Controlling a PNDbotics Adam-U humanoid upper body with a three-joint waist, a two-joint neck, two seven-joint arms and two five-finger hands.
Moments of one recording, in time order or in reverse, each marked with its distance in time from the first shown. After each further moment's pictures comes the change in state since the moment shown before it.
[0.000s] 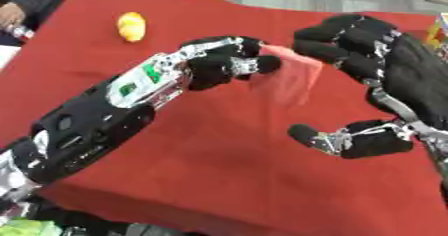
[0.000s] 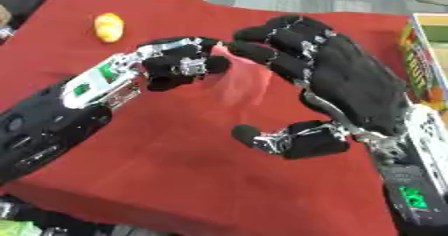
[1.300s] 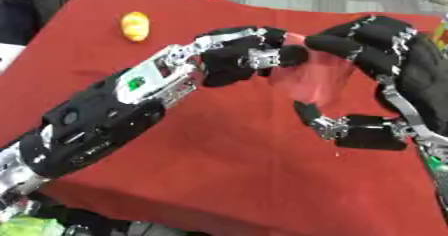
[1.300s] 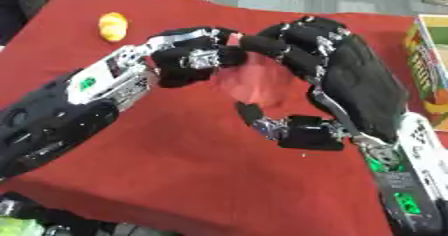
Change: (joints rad) left arm -0.016 0.003 -0.007 -0.081 0.032 0.015 -0.023; right arm 0.007 0.009 0.025 0.021 0.025 0.082 -0.212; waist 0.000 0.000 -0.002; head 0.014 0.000
